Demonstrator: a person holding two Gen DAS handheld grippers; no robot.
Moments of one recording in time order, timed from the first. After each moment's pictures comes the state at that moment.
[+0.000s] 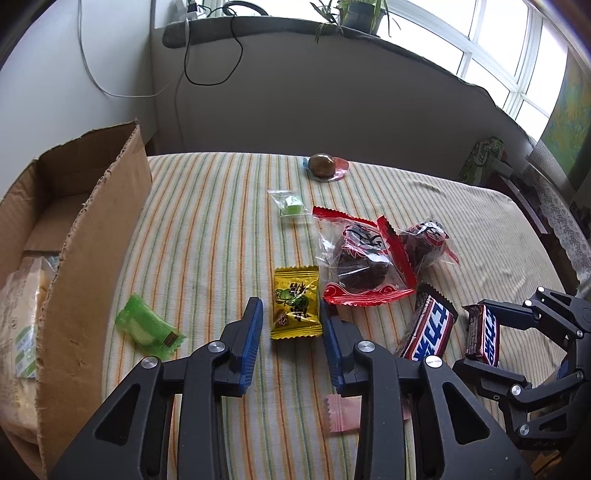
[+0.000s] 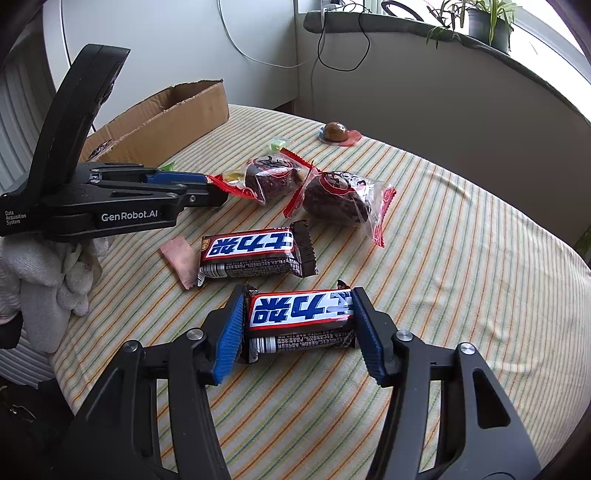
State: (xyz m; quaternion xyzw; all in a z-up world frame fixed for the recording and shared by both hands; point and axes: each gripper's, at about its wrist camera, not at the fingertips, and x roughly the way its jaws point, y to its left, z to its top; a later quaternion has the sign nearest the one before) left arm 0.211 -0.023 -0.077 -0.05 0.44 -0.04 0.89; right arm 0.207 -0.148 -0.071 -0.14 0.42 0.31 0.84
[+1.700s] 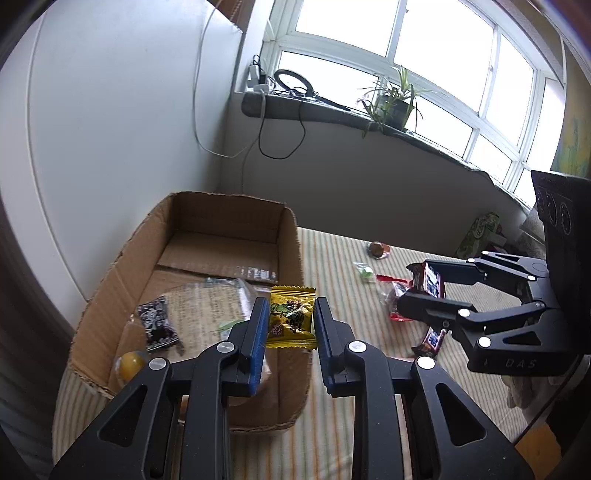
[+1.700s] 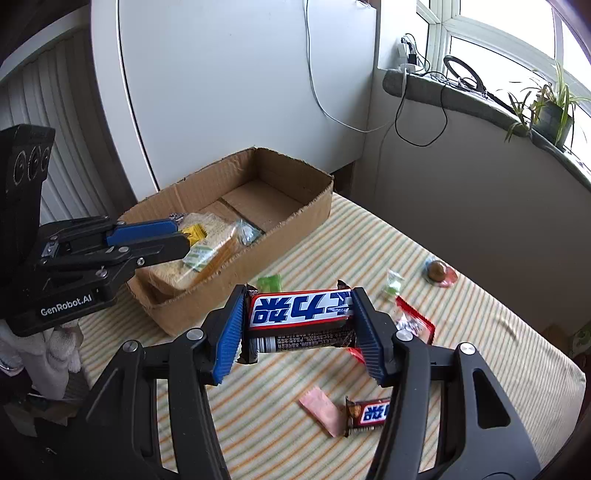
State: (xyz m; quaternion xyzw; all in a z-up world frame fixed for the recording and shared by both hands) left arm 0.110 0.097 -0.003 -0.12 0.32 0.00 0.94; right arm 0.197 0.005 0.010 -0.18 0.35 0.38 0.84
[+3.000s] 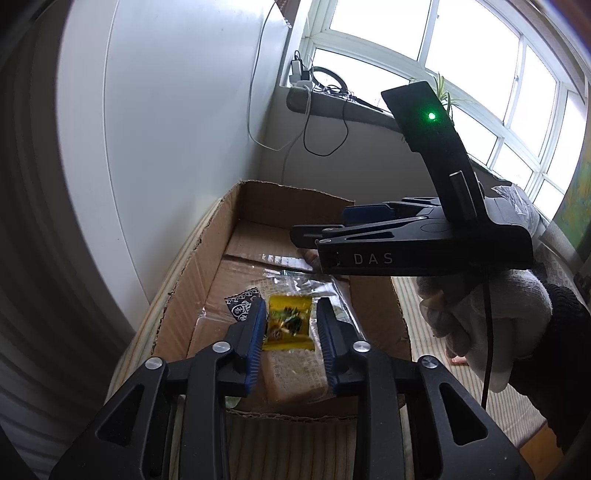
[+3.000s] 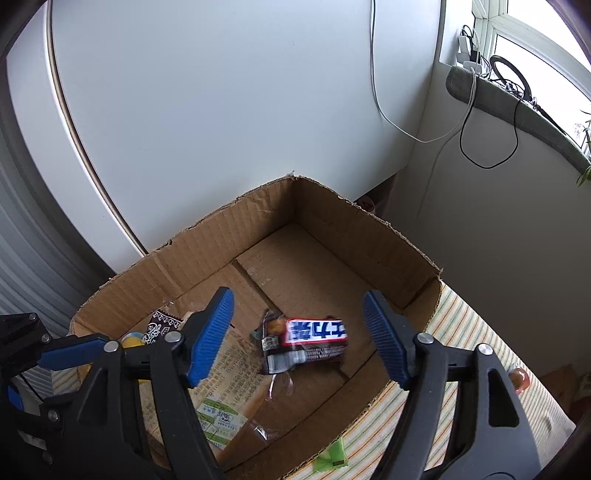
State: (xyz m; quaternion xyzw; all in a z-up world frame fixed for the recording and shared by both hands) left arm 0.104 0.156 -0.019 -0.13 0.33 0.04 0.93; right arm 0.260 0.158 -0.023 -0.20 0.37 0.40 0.81
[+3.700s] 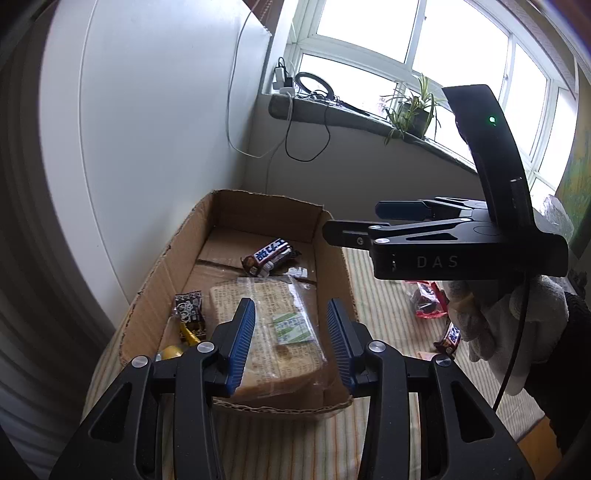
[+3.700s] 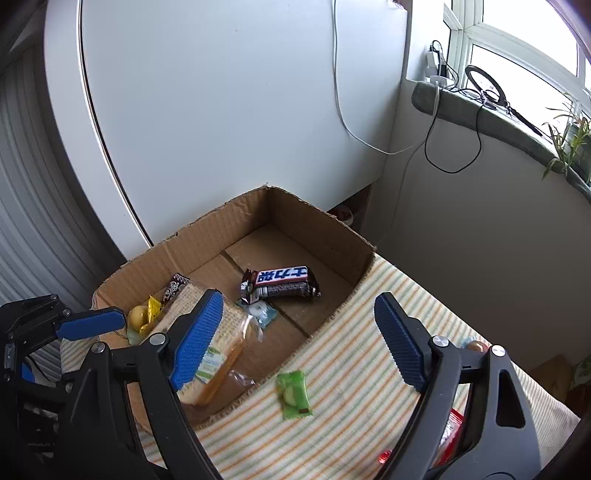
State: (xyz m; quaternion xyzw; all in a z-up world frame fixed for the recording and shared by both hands) left arm 0.100 0.121 -0.004 -0.12 0.32 0.03 0.94; right arm 0.240 0.080 0.014 -0.18 0.35 0.38 0.83
